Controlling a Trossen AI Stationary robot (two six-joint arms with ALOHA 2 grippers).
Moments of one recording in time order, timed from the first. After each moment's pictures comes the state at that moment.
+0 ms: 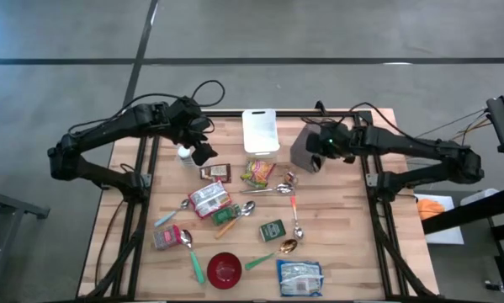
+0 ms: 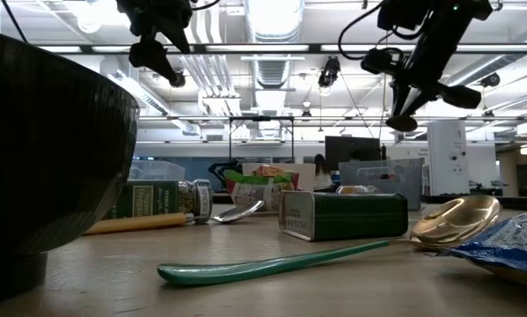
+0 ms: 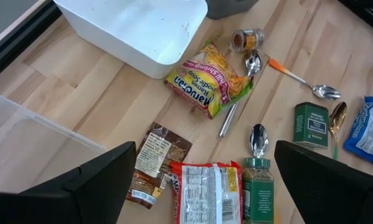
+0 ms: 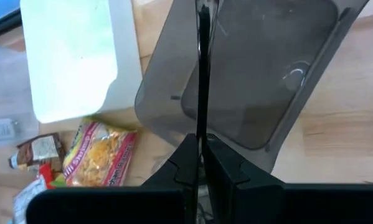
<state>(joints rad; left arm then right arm) 0.39 1.26 1.30 -1.01 0.13 -0.26 -0.34 1.12 0.88 -0.80 0.21 1.38</state>
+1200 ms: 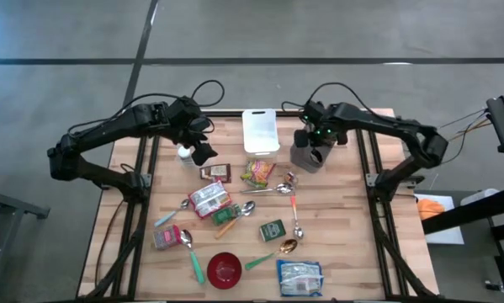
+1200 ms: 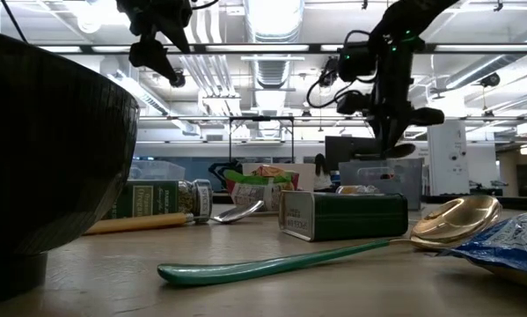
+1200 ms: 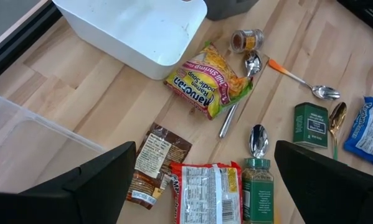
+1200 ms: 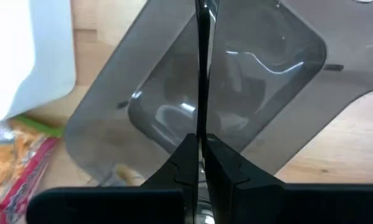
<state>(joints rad) 0.39 1.26 1.30 -1.01 0.13 -0.26 -0.58 1.53 1.13 -0.97 0.02 0.92</state>
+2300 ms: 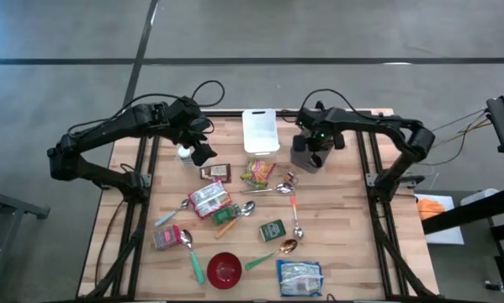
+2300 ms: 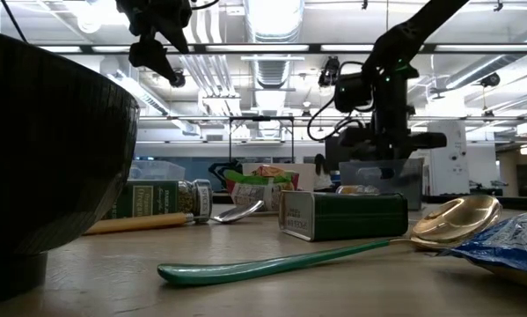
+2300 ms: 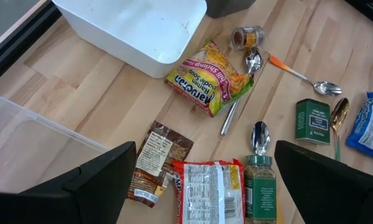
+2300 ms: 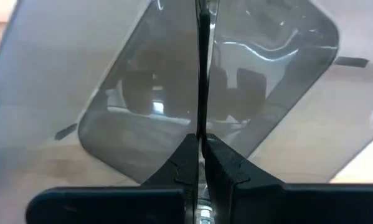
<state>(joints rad) 0.39 1.26 1.30 -1.02 0.13 -0.24 -0.60 1.66 1.06 -0.88 0.03 0.94</state>
